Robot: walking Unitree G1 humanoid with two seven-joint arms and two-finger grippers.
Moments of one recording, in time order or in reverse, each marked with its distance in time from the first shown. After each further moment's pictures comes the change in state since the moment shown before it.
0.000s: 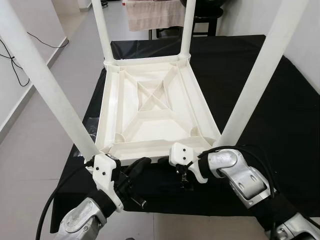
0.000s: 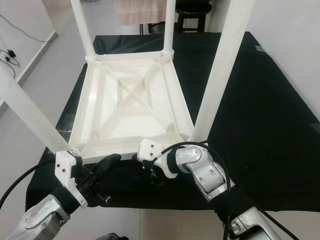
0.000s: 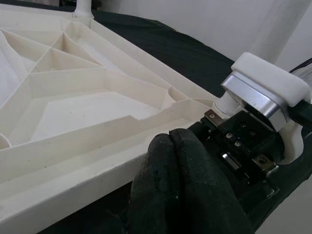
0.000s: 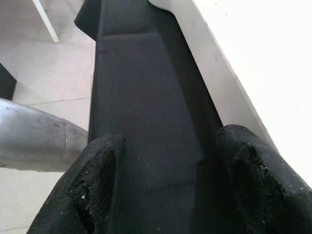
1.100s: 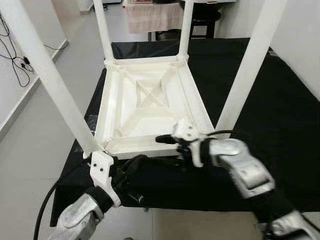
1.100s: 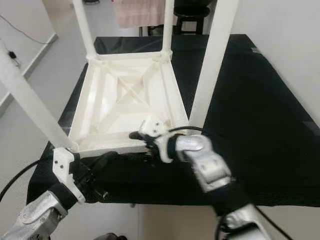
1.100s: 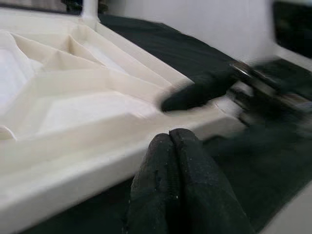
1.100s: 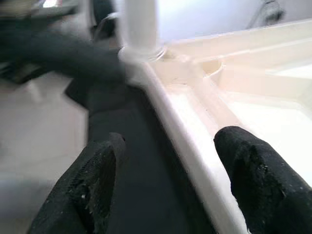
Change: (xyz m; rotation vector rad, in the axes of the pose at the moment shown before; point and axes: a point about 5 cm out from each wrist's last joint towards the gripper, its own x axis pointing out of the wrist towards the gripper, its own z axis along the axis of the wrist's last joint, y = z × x) left arm 0.006 0.015 0.005 0.034 -0.004 0.030; right arm -0.032 -0.013 0.015 0.075 -0.230 -0.087
